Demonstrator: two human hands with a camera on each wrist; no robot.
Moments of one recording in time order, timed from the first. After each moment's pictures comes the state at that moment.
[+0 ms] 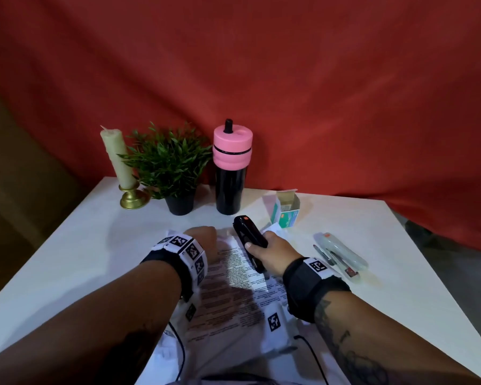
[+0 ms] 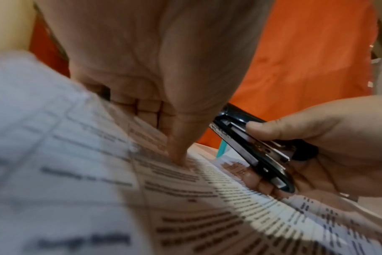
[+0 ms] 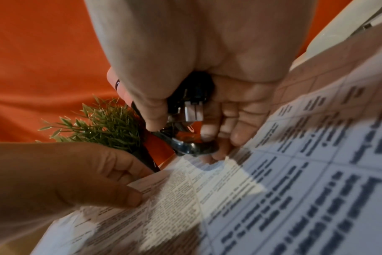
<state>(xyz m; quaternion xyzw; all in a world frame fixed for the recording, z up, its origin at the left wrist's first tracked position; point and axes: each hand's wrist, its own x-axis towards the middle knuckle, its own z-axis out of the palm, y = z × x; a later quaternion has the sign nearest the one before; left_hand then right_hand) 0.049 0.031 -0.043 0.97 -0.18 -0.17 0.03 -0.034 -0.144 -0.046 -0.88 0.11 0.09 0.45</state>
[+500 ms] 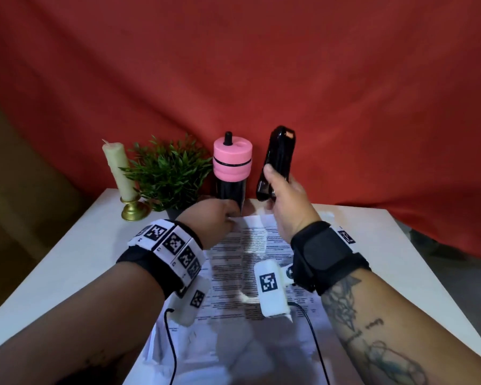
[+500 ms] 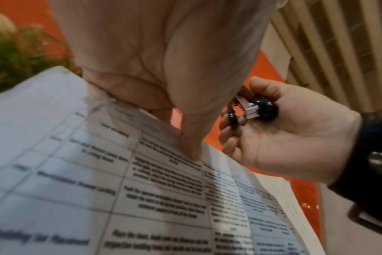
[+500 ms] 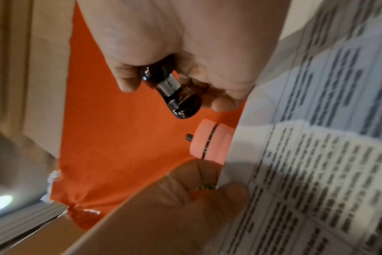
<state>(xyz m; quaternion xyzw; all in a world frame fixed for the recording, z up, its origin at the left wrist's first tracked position) 0.038 0.025 0.046 0.92 -0.30 -0.07 0.23 -0.006 -0.131 0.067 -0.67 0.09 -0.14 0.73</state>
